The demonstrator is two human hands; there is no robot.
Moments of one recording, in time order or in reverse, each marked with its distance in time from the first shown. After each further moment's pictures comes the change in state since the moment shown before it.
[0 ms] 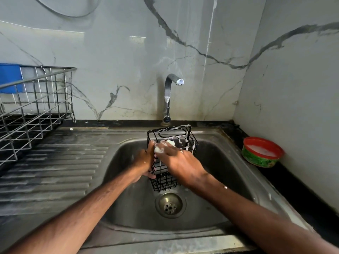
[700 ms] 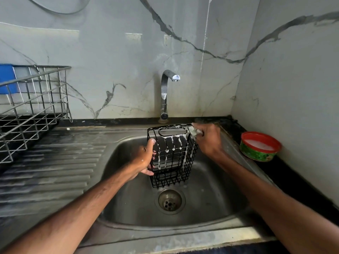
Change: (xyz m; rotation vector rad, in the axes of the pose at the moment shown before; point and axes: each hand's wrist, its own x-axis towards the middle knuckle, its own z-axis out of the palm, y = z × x) left_hand 0.003 0.006 0.001 0.057 -0.004 -0.056; right_hand 0.001 0.099 0.017 0.560 0.278 0.741
